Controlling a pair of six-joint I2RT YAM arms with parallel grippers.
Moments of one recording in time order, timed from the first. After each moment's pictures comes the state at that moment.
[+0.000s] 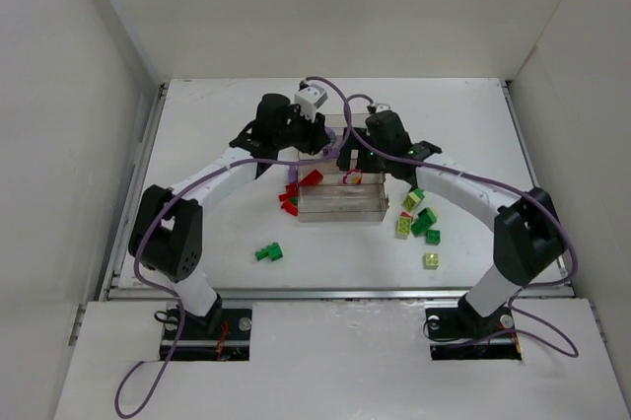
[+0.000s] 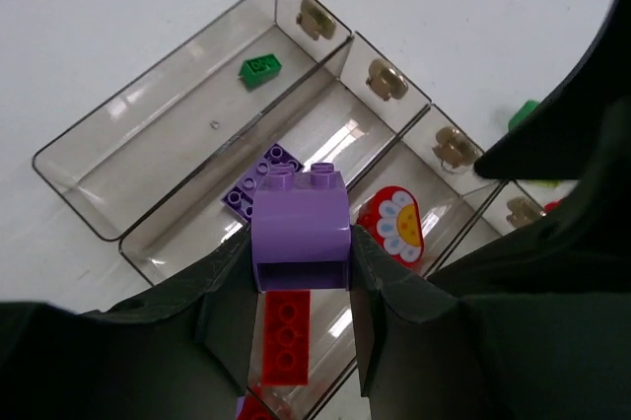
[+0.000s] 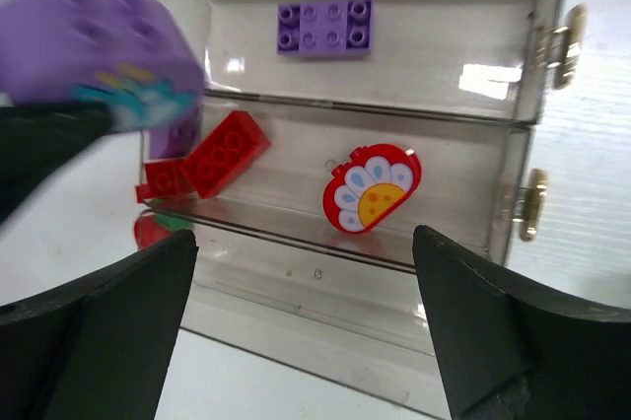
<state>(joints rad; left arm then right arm) -0.48 1.65 1.20 0.02 0.34 -0.02 0.60 1.64 1.22 -0.30 0.09 0.54</state>
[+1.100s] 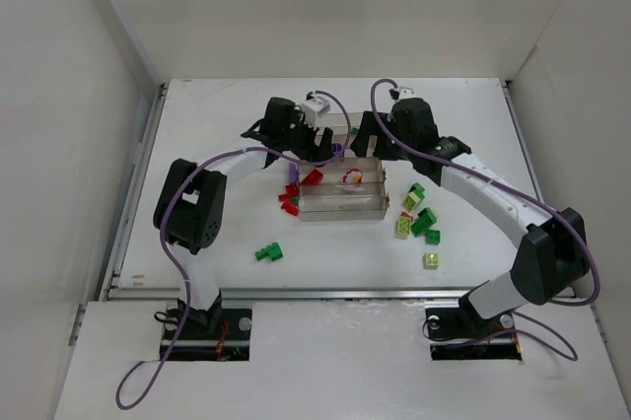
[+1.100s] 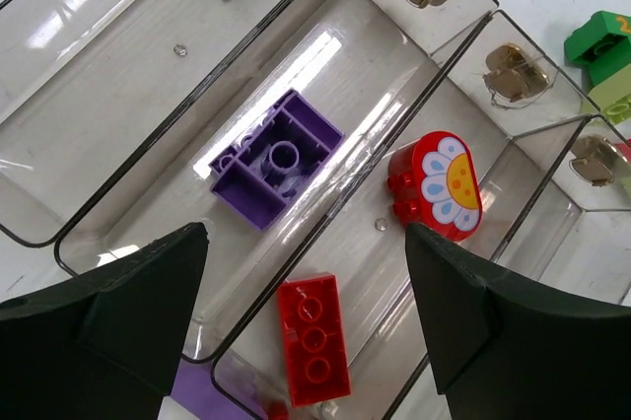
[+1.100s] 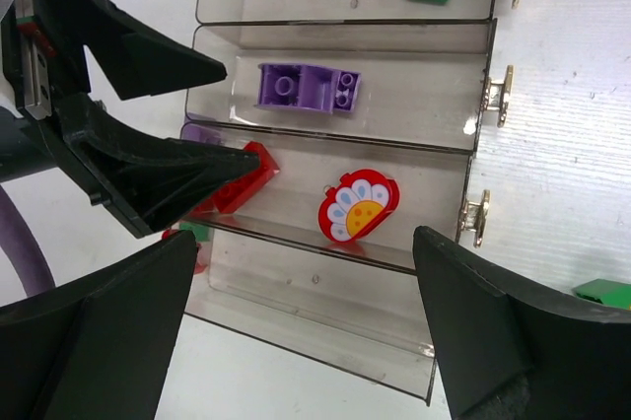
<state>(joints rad) -0.43 1.88 1.28 -0.03 0.48 0.06 0.50 1.49 1.22 -0.31 0.03 0.49</state>
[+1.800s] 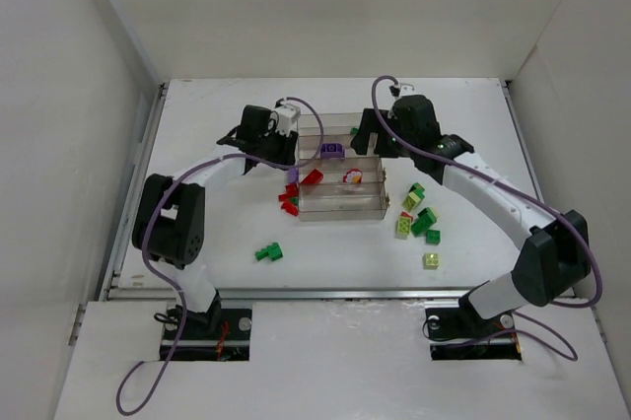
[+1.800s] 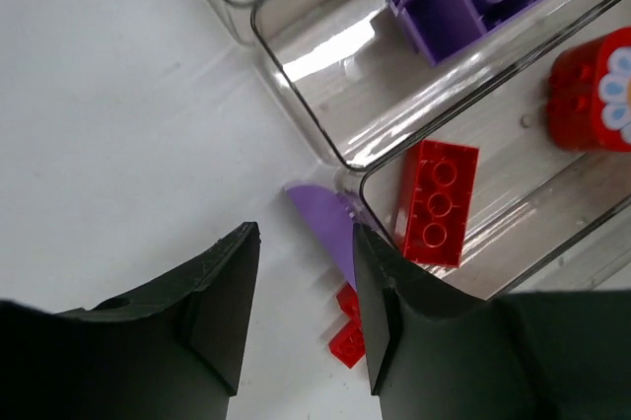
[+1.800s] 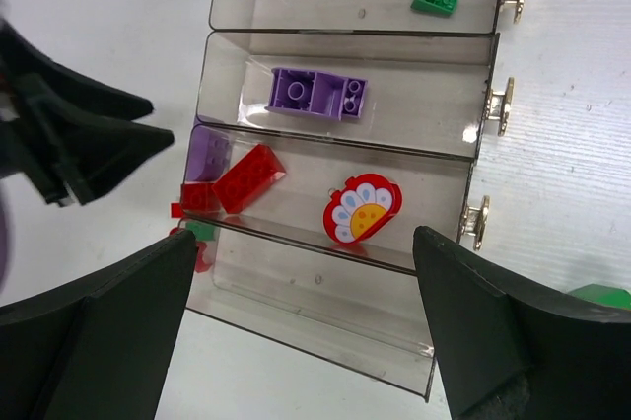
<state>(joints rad) -0.33 1.70 1.15 -0.19 0.26 0.09 0.50 1.48 1.25 -0.33 0.02 0.47</state>
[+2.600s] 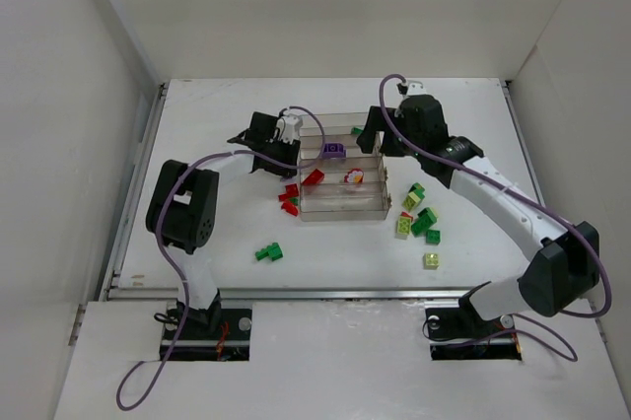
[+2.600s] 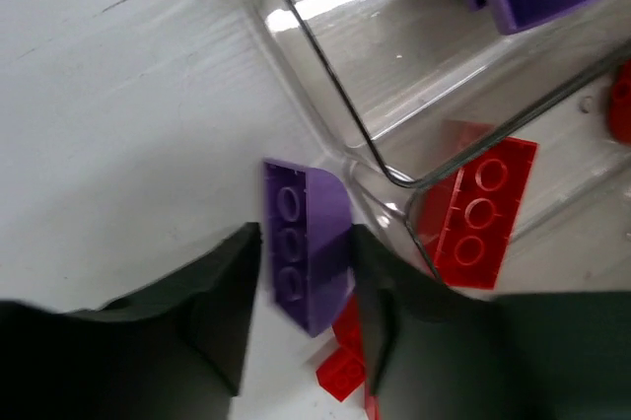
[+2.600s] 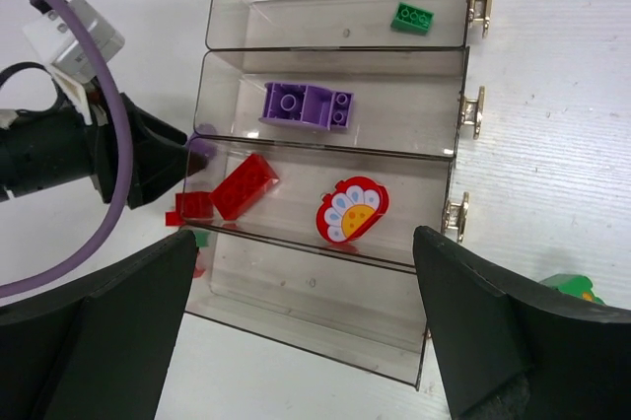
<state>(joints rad) -0.33 1.86 1.18 -0.22 0.26 0.02 0.50 1.42 1.24 -0.36 0.07 0.45</state>
